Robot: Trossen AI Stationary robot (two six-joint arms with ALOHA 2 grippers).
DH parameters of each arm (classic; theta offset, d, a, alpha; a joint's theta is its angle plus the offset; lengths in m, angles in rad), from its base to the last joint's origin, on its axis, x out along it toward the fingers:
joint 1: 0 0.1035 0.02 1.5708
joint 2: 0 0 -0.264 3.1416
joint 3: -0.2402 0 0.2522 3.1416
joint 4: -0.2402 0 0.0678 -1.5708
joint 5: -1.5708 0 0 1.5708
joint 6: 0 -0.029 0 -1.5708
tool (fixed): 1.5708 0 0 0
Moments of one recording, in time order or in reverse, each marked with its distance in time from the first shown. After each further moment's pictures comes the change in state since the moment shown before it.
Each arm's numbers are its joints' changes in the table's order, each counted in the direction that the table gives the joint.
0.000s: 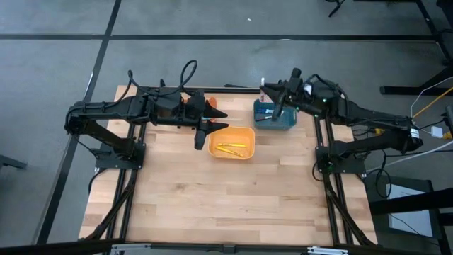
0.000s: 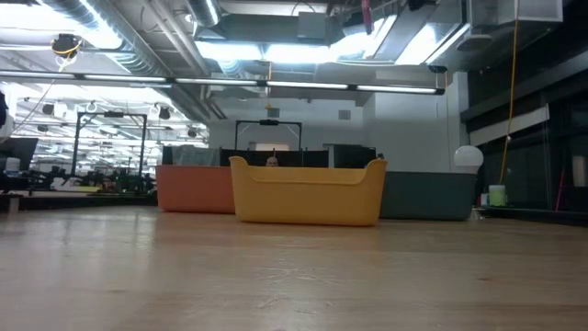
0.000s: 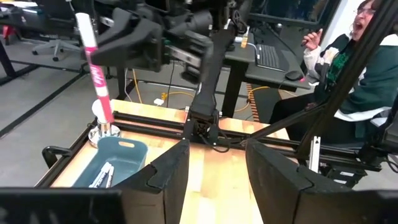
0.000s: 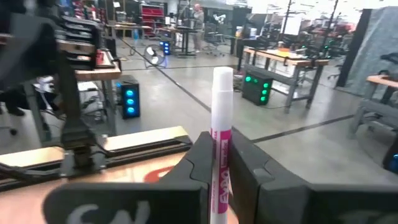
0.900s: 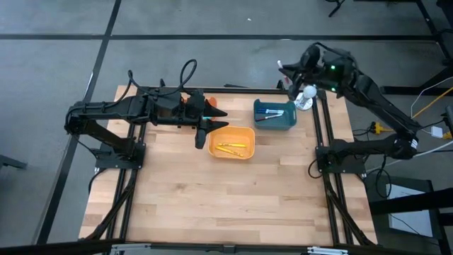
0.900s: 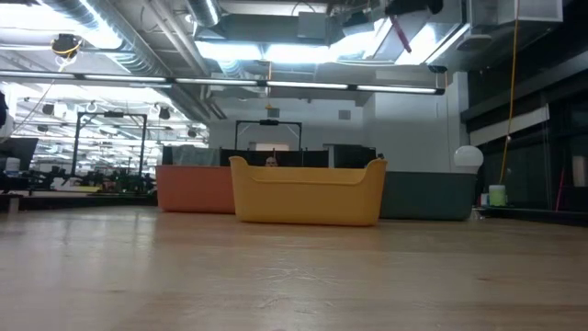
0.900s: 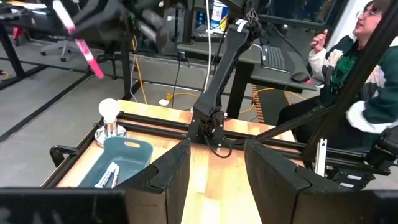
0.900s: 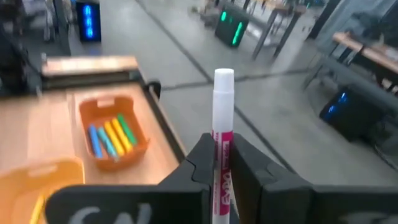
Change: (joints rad) left arm 0.000 0.000 0.000 0.000 0.024 0.000; right arm -0.389 -0.030 -0.294 -0.533 0.238 0.212
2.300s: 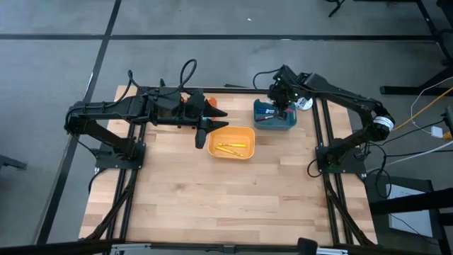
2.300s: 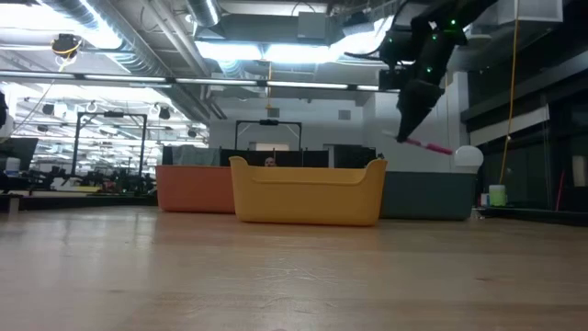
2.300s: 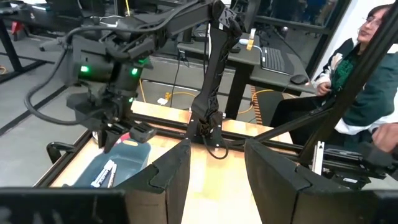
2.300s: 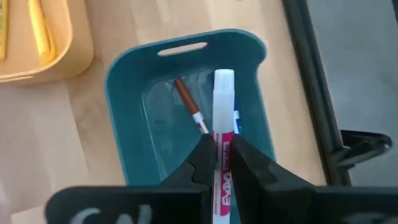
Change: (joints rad) left arm 0.000 0.000 0.000 0.000 0.000 0.027; right arm -0.086 -0.358 0.193 -0.301 0.066 0.184
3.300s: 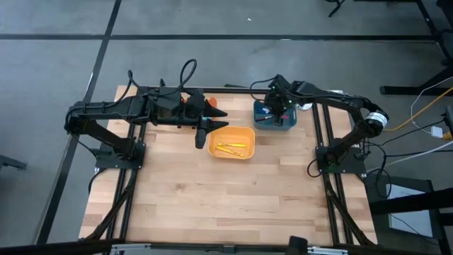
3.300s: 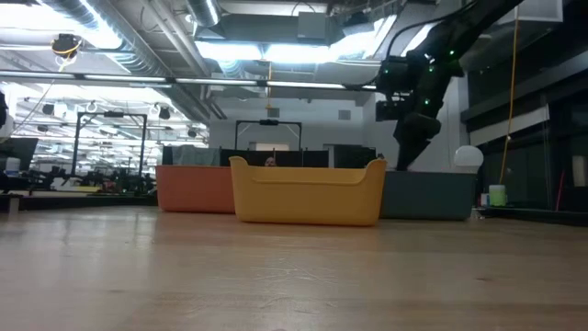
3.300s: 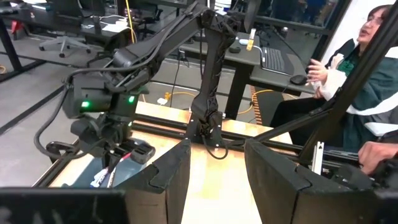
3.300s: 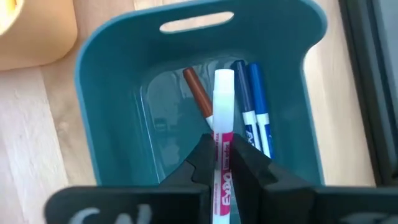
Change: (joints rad) left arm 0.000 0.000 0.000 0.000 0.000 0.003; right arm -0.004 -0.073 0.166 0.200 0.039 0.018
